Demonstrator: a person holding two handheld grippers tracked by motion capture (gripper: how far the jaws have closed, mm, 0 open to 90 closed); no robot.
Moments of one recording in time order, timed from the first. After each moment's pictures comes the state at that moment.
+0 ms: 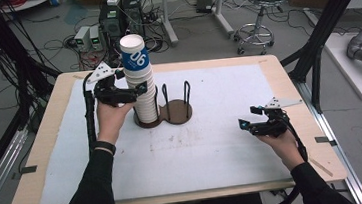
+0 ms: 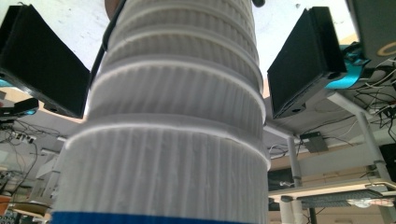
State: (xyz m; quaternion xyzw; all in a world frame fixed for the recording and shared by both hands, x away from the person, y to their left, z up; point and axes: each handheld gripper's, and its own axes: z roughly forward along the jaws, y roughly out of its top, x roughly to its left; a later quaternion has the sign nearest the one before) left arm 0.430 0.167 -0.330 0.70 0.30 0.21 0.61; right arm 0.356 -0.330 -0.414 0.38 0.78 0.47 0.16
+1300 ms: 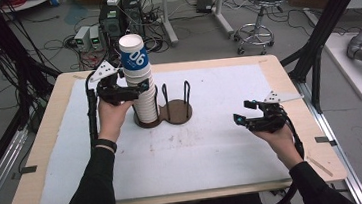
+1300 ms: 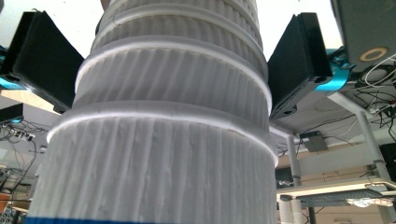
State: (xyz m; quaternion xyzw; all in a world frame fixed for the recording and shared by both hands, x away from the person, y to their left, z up) left arm 0.435 0.164 -0.332 0.70 0.30 0.22 0.61; right arm 0.355 -0.313 -0.388 0.35 0.77 0.52 0.14
